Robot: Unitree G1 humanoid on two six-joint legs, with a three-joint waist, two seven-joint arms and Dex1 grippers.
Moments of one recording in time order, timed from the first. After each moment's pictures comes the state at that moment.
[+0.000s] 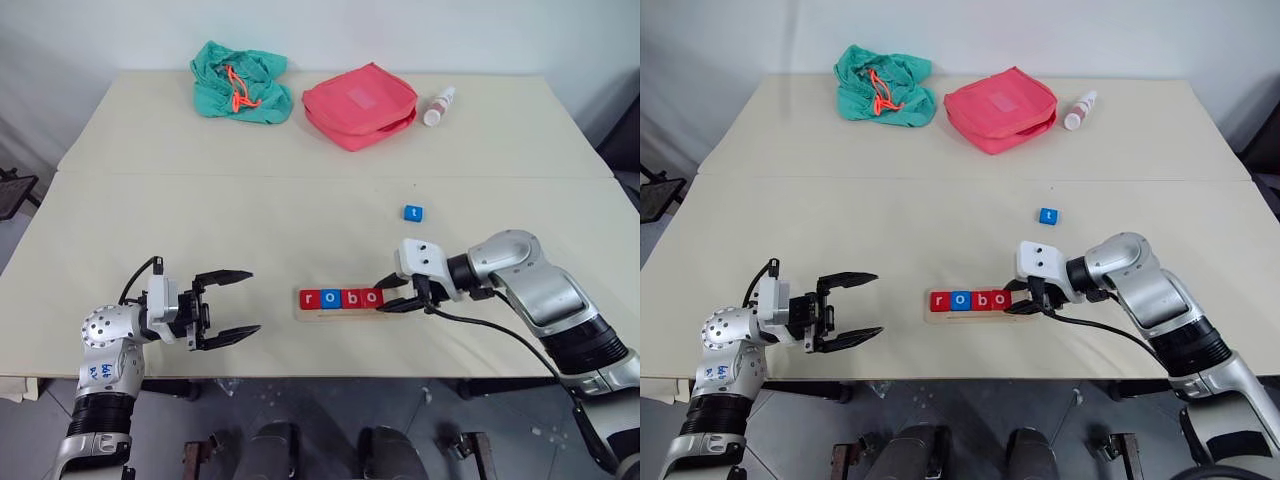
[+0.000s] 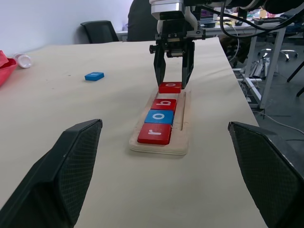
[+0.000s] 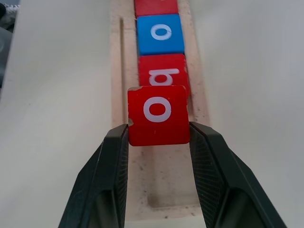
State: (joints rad) left arm -0.26 0.53 0.18 0.28 -0.52 -0.26 -1.42; right arm -0.66 -0.76 0.35 0.01 0.15 0.40 1.30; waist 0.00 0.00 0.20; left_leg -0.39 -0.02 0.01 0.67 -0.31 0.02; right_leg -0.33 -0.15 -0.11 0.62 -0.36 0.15
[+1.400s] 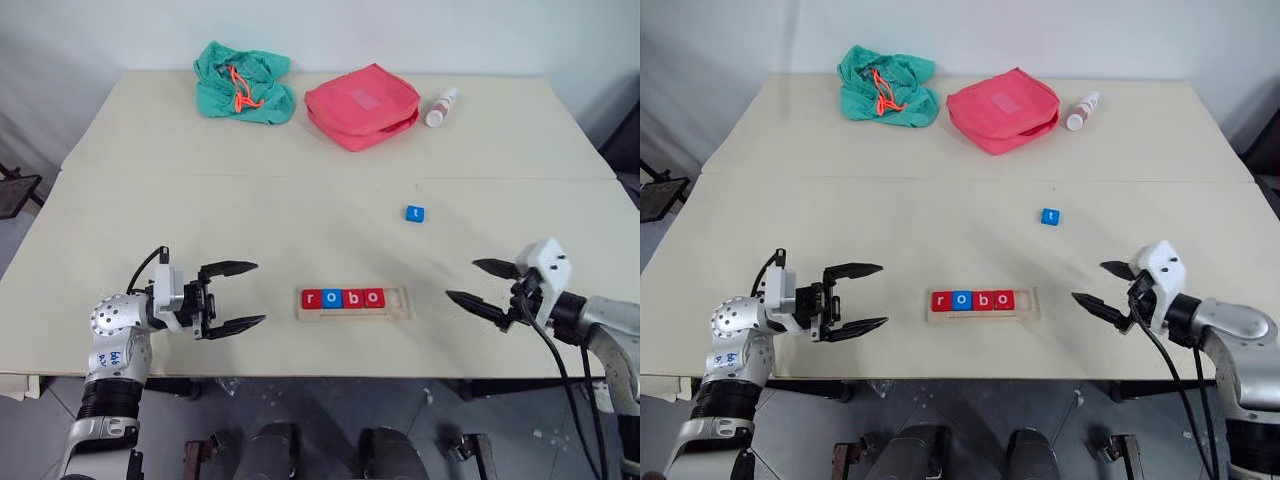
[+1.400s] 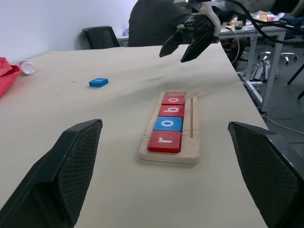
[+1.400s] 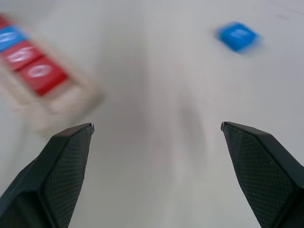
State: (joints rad) left arm -0.35 0.51 0.16 0.37 -0.52 -0.28 -1.43; right arm -0.12 -0.71 -0.33 -0.16 0.38 0.50 0.91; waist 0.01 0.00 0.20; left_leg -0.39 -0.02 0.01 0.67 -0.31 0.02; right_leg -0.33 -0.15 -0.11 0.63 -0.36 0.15
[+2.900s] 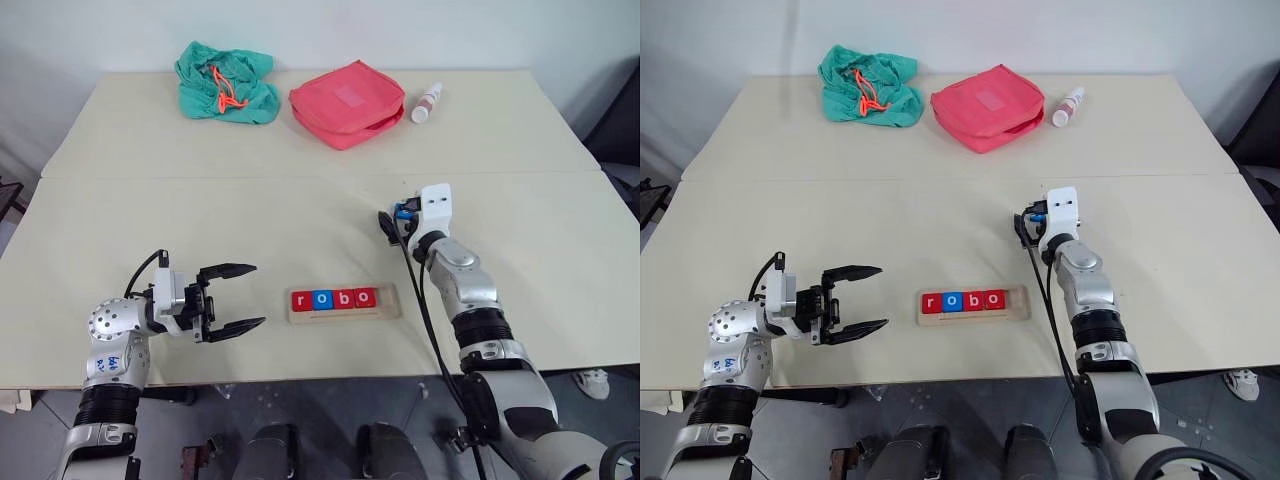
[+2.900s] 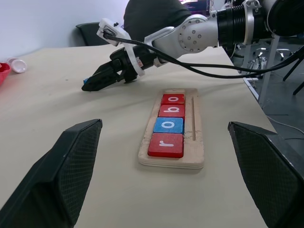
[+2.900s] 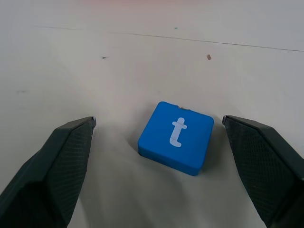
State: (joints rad) left arm -0.31 0.52 0.16 0.32 -0.51 -0.28 -1.40; right arm -0.78 -0.20 -0.11 0.63 0.11 0.19 0.21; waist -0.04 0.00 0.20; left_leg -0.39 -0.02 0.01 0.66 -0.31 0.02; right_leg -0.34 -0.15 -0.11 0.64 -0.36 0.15
